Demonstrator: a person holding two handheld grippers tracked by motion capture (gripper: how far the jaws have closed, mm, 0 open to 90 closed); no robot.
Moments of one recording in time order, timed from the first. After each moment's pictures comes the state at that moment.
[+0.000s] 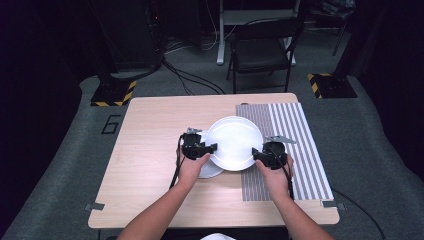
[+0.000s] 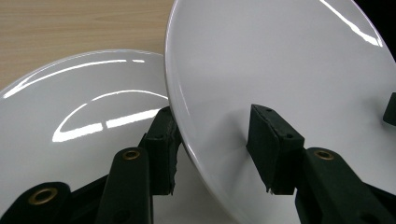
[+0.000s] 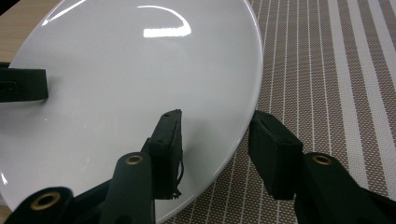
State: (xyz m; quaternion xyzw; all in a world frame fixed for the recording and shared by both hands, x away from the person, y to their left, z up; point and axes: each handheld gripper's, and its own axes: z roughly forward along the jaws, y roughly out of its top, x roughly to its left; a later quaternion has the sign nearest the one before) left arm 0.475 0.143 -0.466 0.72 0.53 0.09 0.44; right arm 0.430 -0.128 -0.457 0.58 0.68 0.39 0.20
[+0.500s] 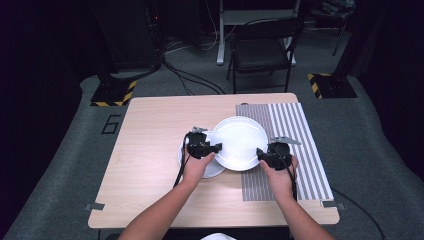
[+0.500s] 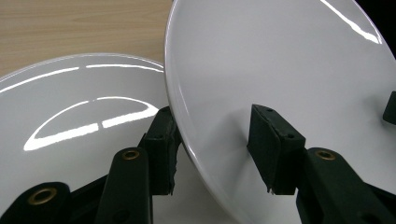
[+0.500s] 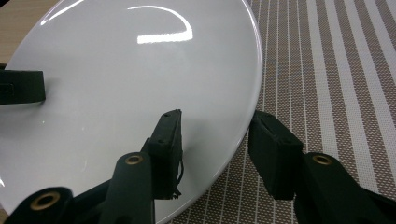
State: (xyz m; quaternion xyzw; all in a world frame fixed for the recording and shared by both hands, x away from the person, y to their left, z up) left arm 0.478 0.128 -0.465 0.73 0.52 0.09 0.44; right arm 0.427 -0.140 -0.457 0.59 0.67 0.39 0.21
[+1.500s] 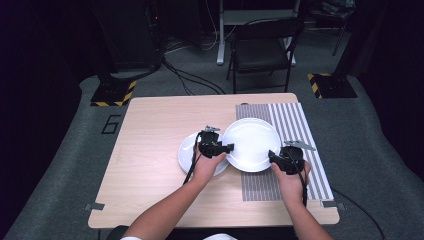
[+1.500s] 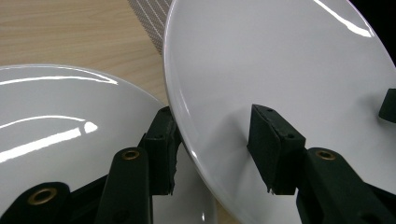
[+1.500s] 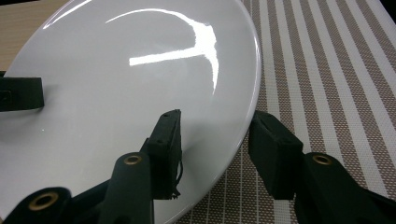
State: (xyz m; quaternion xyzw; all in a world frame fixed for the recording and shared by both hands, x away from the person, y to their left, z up) left arm 0.482 0.092 -0.466 0.75 0.49 0.06 0.45; right arm 0.411 -0.171 -0.457 0.62 0.64 0.38 0.24
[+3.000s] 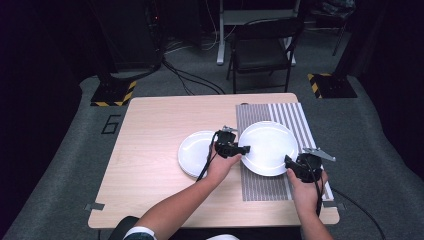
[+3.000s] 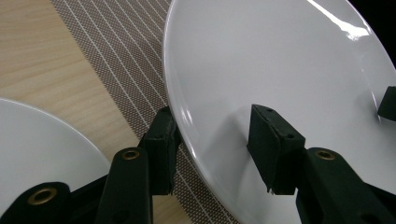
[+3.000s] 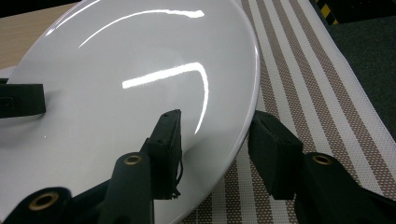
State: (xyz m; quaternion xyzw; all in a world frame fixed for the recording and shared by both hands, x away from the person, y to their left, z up) left arm 0.485 0.046 -0.468 0.77 0.45 0.03 0.45; right arm 0.385 -0.210 -0.458 0.66 0.60 0.38 0.25
